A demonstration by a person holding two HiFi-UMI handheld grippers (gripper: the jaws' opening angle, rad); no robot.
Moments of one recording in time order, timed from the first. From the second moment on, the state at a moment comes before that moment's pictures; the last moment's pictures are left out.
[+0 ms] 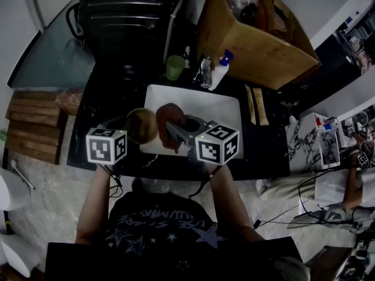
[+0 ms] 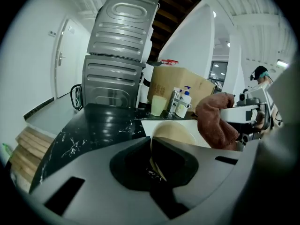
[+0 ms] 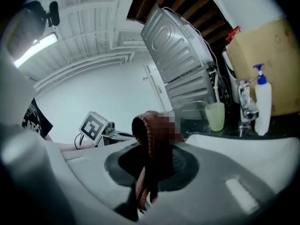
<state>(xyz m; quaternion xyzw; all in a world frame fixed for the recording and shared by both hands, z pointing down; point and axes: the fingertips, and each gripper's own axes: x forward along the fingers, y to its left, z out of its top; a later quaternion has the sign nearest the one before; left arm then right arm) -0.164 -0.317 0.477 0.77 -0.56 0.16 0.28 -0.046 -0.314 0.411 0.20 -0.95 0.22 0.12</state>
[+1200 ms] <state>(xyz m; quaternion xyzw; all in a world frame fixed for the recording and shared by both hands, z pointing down) -0.145 -0.265 0.415 0.91 -0.33 0.13 0.23 -0.080 -0.279 0.405 0.02 -0.99 0.01 0.12</state>
